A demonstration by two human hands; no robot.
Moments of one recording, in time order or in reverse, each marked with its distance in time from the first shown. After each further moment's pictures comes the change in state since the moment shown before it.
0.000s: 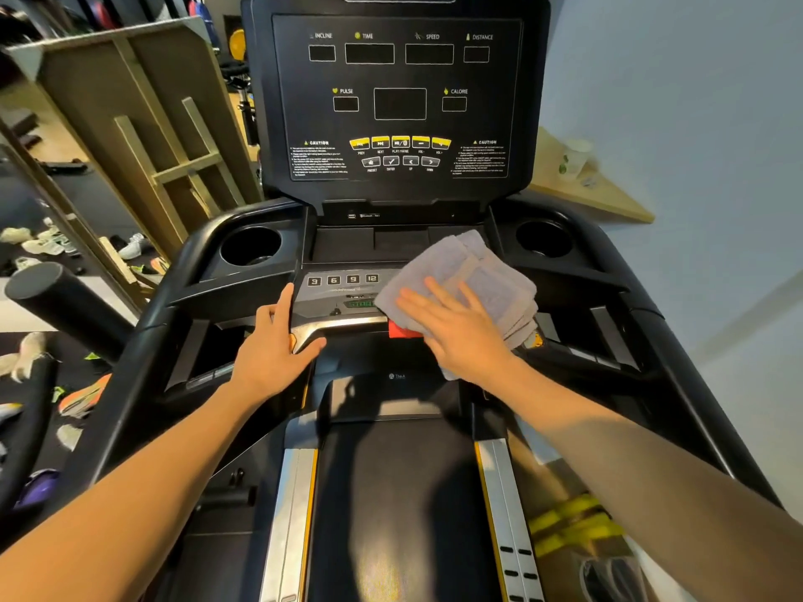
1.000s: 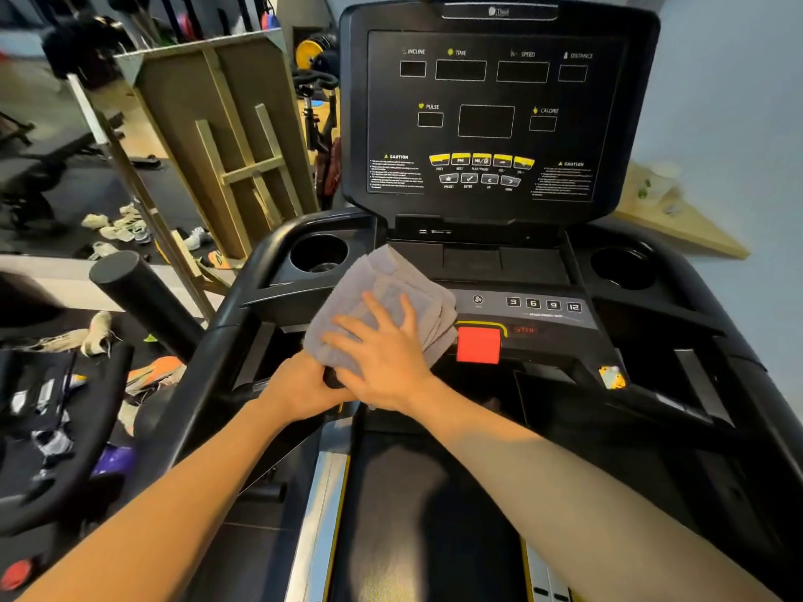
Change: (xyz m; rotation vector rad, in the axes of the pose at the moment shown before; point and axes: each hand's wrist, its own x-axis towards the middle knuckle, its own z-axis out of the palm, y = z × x) left_hand -0.022 -0.047 -0.021 -0.202 -0.144 0.159; right_hand 0.102 -0.158 0.011 0.085 0.041 -0.193
